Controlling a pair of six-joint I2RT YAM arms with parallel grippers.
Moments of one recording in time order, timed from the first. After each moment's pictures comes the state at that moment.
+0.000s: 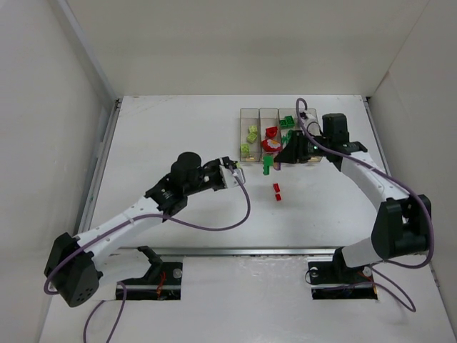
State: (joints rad) left arm -0.74 1.07 0.74 0.07 0.35 0.69; right arm 0.17 1.46 1.07 -0.31 -0.85 0.22
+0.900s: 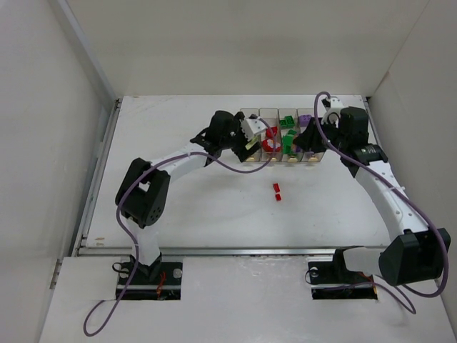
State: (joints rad) left arm -0.59 1.86 1.32 0.07 0.33 0.46; right arm 0.14 1.26 1.12 -0.36 -0.40 0.22
